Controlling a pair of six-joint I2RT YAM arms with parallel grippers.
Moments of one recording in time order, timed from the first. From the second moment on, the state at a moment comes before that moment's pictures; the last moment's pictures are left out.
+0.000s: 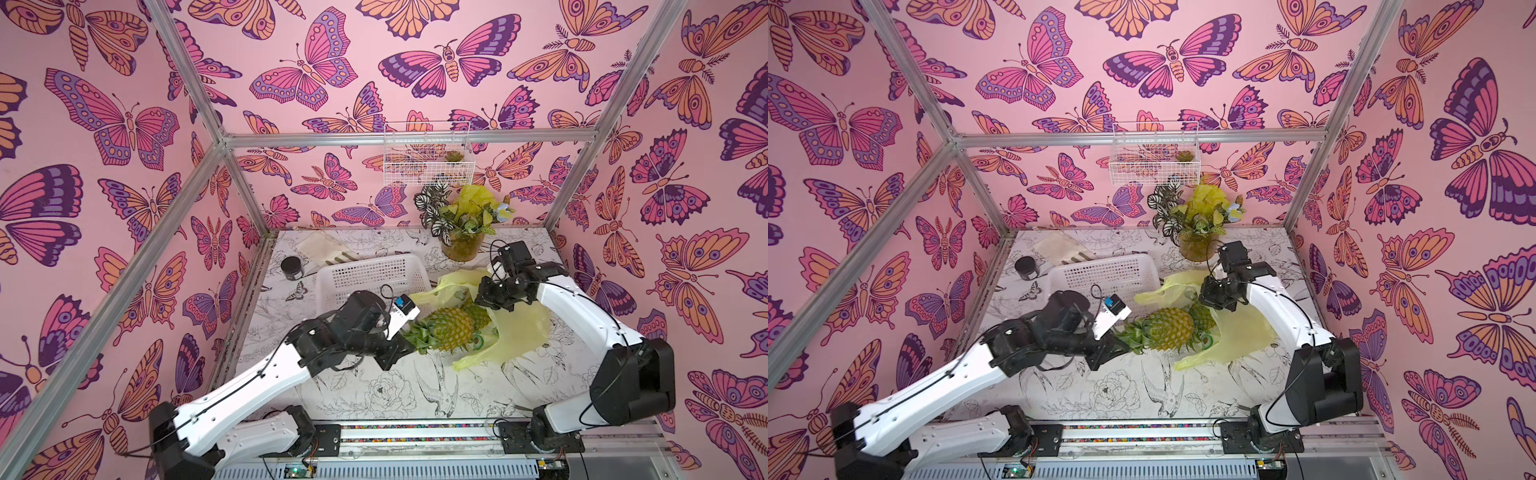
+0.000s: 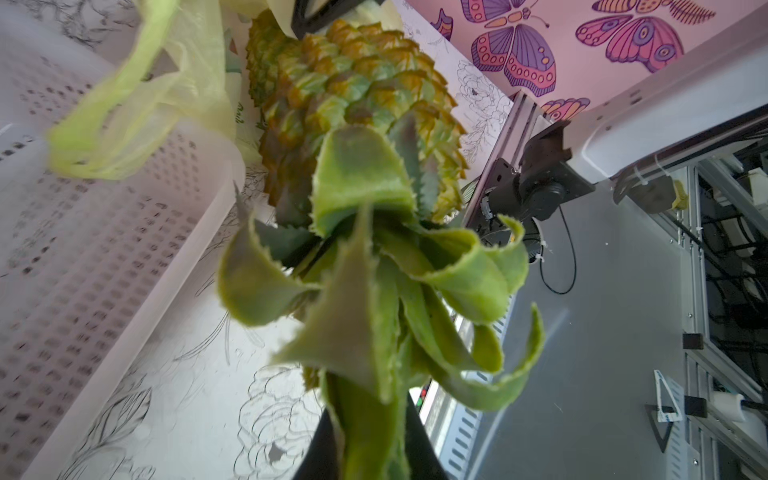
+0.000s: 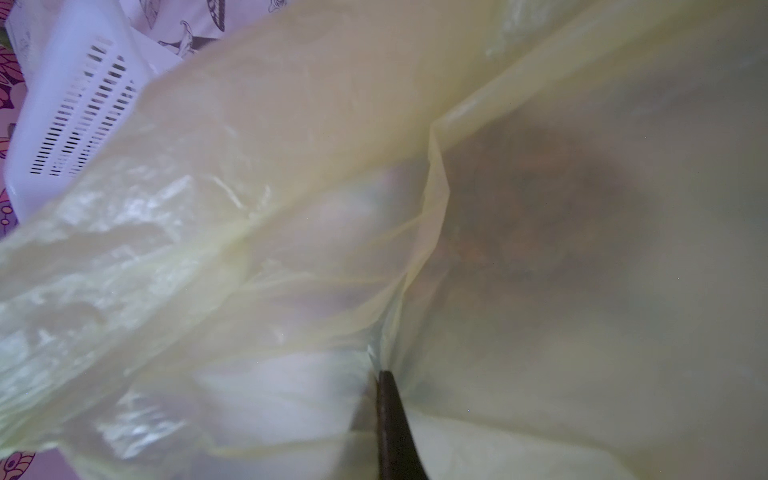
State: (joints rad) left arm -0.90 1.10 0.99 -0.63 0.34 -0.17; right arm 0.23 1.47 1.19 -0.87 -0.32 0.55
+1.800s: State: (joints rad) left arm -0.97 1.72 0.81 0.59 0.07 -0.29; right arm 0.20 1.32 1.24 -0.92 -0.33 0.56
